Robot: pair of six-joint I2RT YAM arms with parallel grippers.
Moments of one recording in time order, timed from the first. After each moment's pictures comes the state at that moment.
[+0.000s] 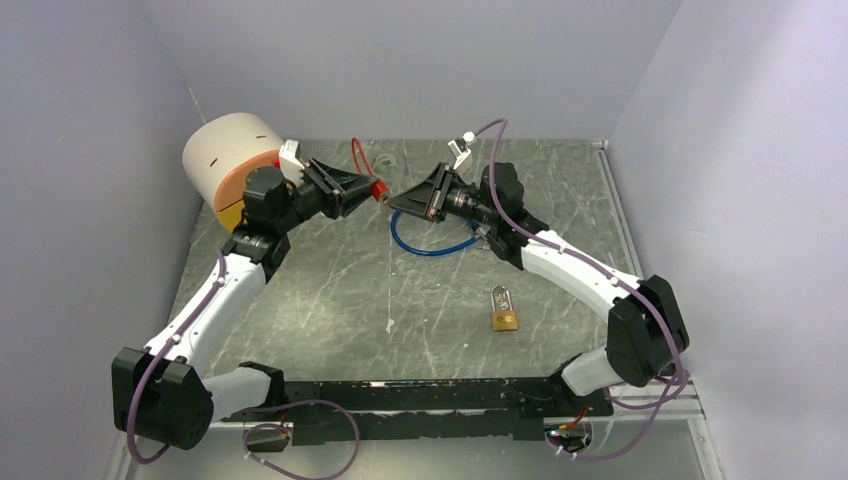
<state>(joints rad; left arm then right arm) -0.27 1.16 0.92 0.16 0.51 -1.38 0.60 1.45 1.04 0.41 -0.58 1.12</state>
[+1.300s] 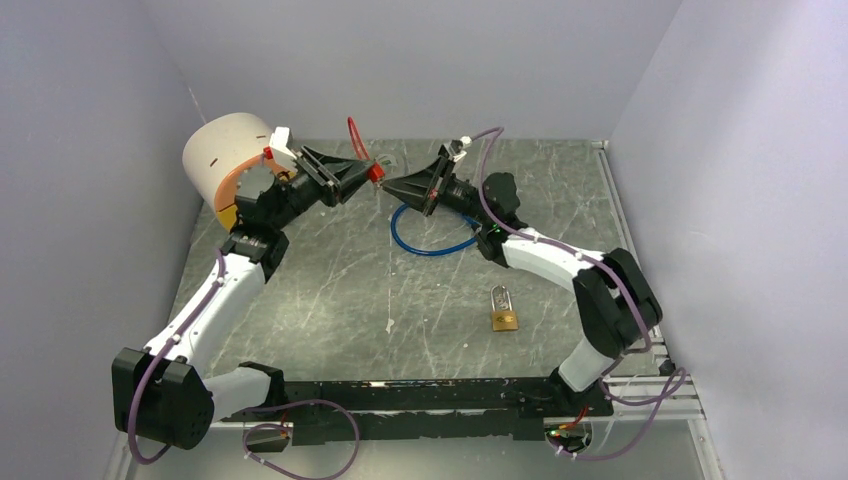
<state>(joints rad) -0.26 1.16 0.92 0.30 0.50 -1.39 0.59 1.61 1.02 0.86 -0.63 1.62</state>
